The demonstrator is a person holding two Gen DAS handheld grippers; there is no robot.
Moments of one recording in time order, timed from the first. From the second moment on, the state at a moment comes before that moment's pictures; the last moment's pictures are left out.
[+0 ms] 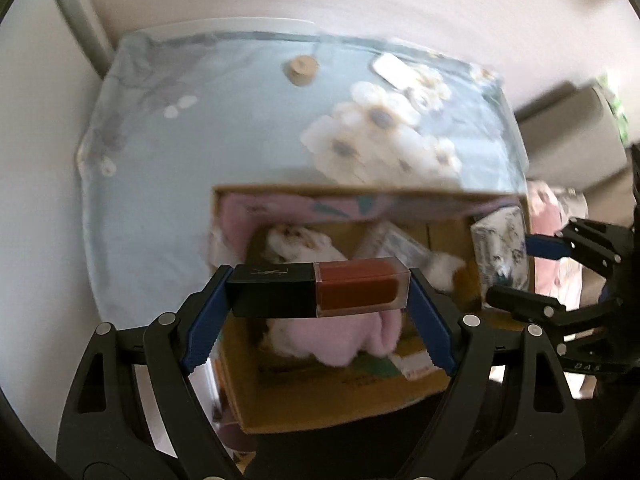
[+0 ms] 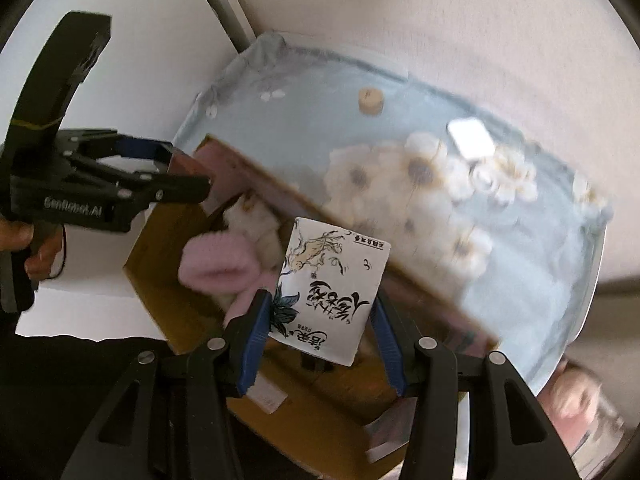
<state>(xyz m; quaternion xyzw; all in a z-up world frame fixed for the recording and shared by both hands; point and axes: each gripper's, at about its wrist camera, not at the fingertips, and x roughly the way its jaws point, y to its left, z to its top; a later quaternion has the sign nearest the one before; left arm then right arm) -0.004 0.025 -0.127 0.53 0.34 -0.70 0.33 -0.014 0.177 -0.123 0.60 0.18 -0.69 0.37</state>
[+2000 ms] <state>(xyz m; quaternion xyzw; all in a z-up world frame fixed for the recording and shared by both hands) -0.016 0.007 -0.086 0.49 0.18 -0.79 0.31 -0.038 0.210 -0.079 0.46 0.18 -0.76 0.43</state>
